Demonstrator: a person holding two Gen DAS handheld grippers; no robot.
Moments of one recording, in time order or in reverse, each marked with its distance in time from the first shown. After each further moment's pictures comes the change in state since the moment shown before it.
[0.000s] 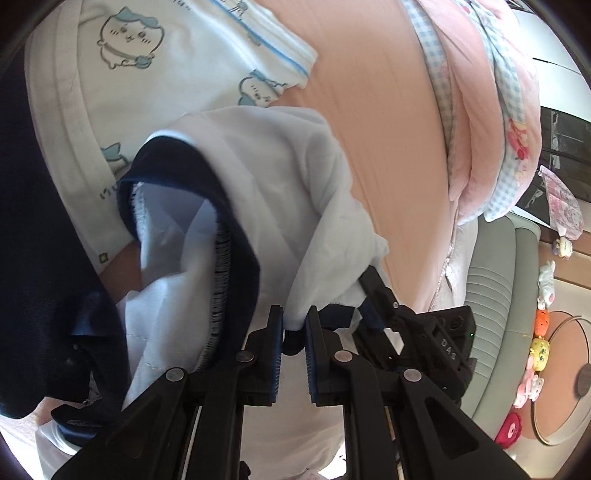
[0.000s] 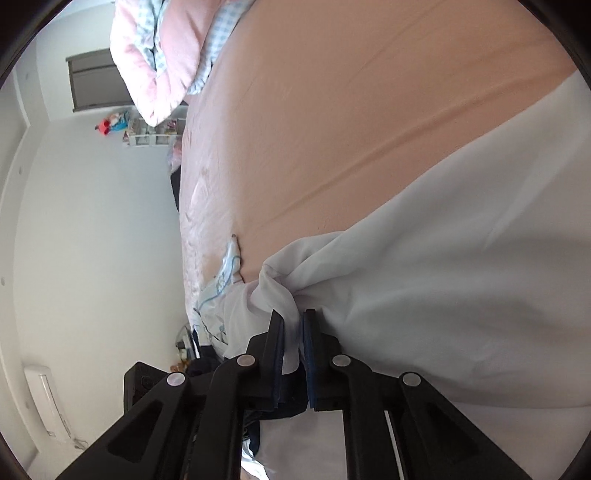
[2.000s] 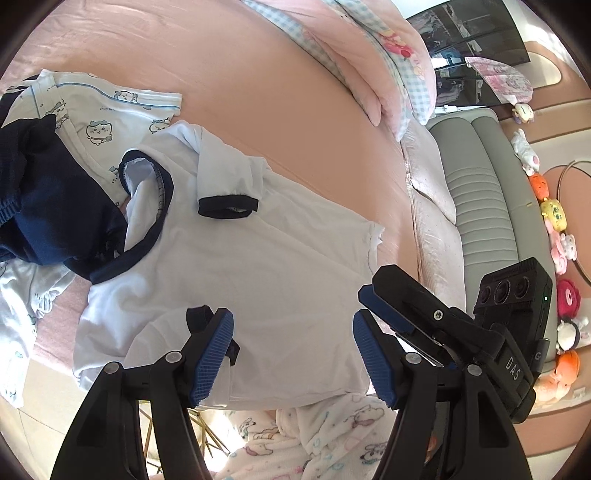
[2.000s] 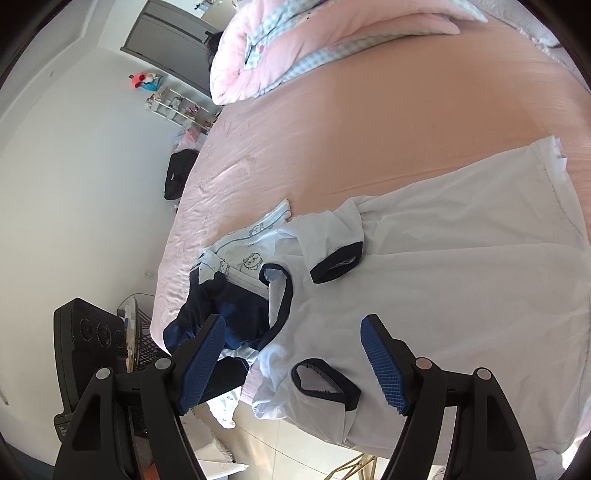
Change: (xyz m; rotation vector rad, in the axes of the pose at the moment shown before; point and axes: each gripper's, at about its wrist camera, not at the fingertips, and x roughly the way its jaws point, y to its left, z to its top) left arm -0.095 -0.083 -0.147 0.480 -0.067 0.070; right arm -0.143 0.108 -0.167 -0.338 -0.174 -0.245
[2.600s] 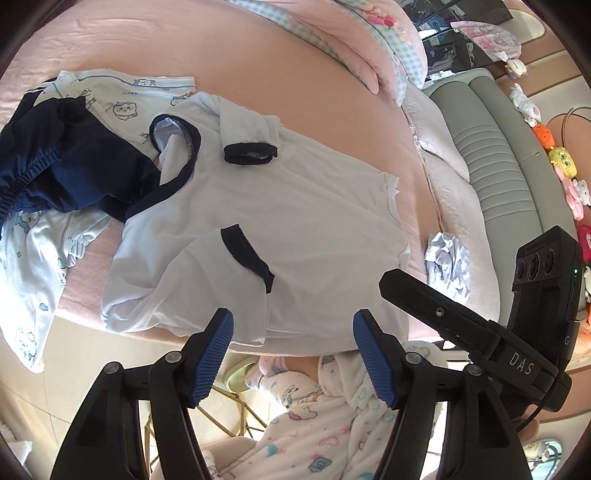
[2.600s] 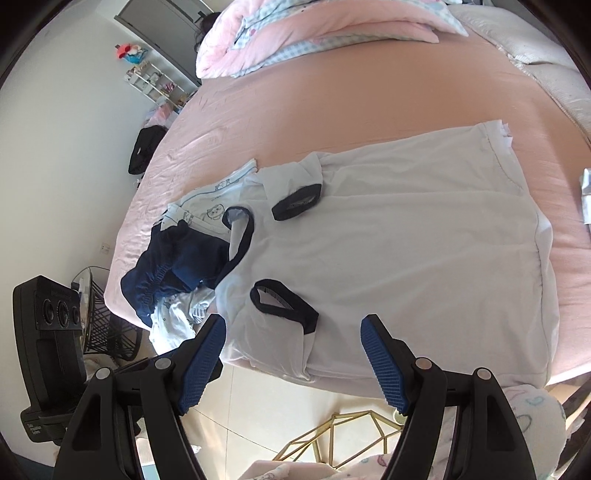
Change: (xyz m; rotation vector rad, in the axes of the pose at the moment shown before) left arm -0.013 0.011 -0.072 0.112 0.021 0.119; right arm -0.019 0.011 -0.080 -0.067 0.035 -0.201
